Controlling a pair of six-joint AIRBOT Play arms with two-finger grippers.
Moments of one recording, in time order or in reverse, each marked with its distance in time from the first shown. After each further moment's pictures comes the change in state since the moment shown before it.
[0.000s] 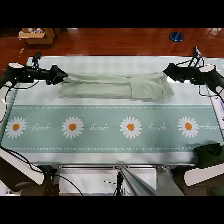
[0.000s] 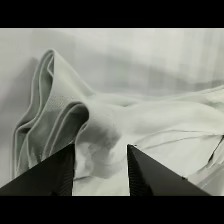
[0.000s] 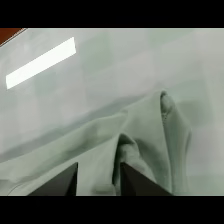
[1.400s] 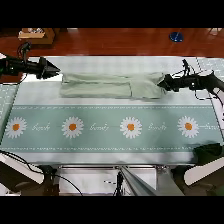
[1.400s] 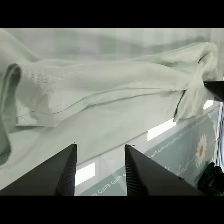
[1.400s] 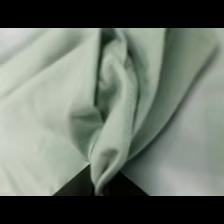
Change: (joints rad) left arm 0.051 0.053 0.129 0.028 -0.275 -0.044; right arm -0.044 -0.108 0.047 0.013 0.361 -0.071
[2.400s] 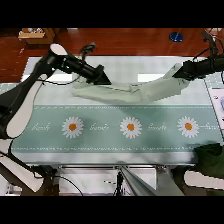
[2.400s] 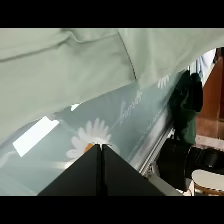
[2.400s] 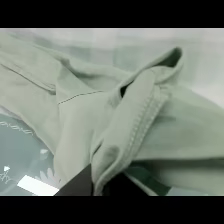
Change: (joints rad) left arm -0.609 0.054 -0.031 -0.036 0.061 -0.137; right arm 0.003 0.400 0.099 -0.322 0.379 0.150
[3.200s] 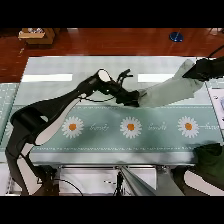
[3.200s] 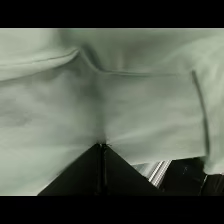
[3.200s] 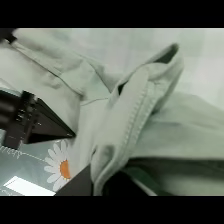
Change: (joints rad) left arm -0.348 -0.134 -0.024 -0.008 0.281 -0.126; right arm 0.000 0.209 0.000 -0.057 0.132 0.074
